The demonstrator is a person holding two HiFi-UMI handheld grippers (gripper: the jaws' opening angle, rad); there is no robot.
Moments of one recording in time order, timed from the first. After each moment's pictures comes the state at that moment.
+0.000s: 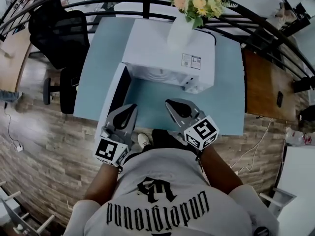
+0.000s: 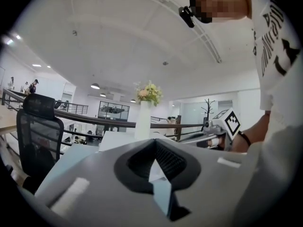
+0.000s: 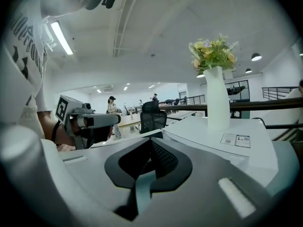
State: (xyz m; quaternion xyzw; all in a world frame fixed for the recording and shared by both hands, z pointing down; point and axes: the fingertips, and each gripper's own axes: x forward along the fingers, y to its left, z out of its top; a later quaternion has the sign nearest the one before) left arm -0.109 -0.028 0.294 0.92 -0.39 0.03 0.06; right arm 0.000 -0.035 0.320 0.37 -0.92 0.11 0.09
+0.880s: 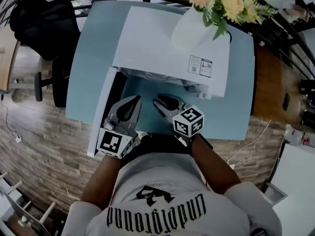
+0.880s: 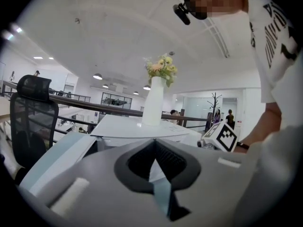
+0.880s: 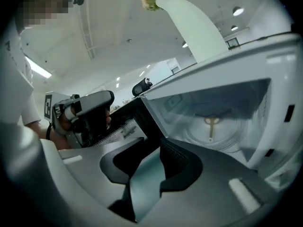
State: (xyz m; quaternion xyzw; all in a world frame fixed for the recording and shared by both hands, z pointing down) left arm -0.079 -0.121 0.379 0.91 -0.40 0.06 0.10; right arm -0.016 -0.112 0.478 0.33 -0.88 0.32 0.11
